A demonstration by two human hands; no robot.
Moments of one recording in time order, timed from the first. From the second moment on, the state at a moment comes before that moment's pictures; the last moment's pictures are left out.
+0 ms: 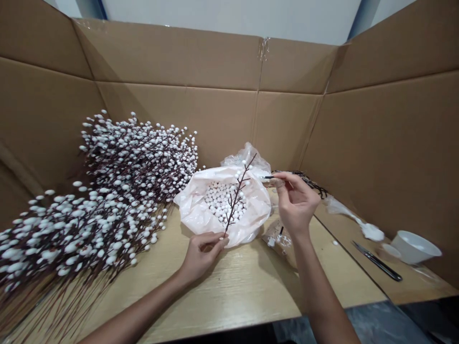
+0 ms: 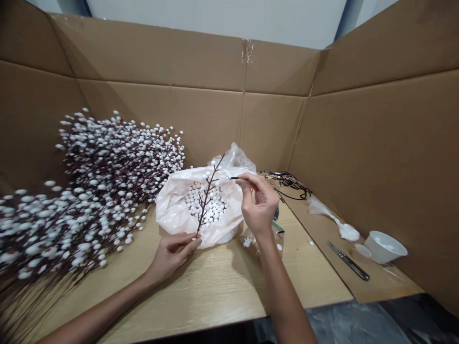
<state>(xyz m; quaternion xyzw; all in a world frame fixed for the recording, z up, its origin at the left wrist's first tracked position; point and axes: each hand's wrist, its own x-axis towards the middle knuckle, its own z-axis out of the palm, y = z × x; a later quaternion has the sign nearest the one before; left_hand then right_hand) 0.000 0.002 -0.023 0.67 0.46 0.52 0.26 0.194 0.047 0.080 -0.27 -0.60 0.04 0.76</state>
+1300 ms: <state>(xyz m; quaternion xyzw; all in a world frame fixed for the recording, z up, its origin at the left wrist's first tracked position) -0.001 0.001 -0.018 0.70 0.43 0.52 0.21 0.212 0.050 0.174 -0.28 -0.73 0.06 0.62</state>
